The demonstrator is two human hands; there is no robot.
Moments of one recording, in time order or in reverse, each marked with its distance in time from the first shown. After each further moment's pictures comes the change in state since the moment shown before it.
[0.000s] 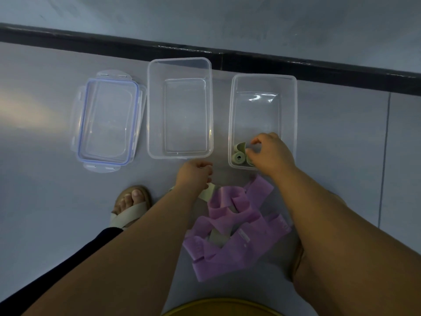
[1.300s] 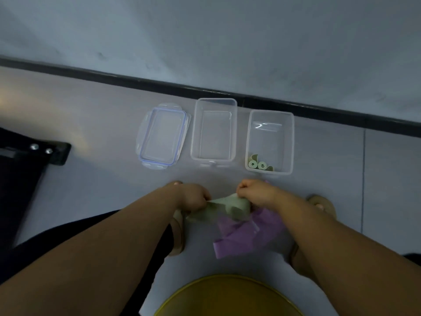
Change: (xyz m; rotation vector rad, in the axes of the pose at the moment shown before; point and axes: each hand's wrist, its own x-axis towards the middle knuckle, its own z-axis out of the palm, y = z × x) left_hand -0.157 0.012 -0.107 1.179 -0.424 0.200; right_hand -0.161 -0.086 -0.037 0.359 -0.576 0.019
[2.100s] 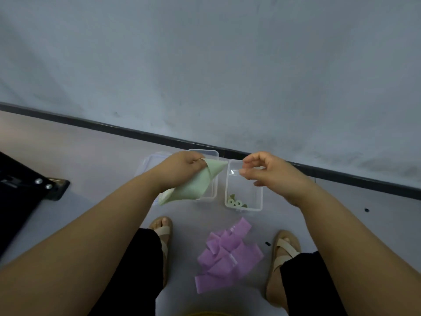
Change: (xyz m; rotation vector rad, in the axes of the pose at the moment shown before) left_hand -0.152 0.052 -0.072 -0.483 0.755 0.357; right_hand -0.190 -0.089 -0.063 0.058 0.393 -0.431
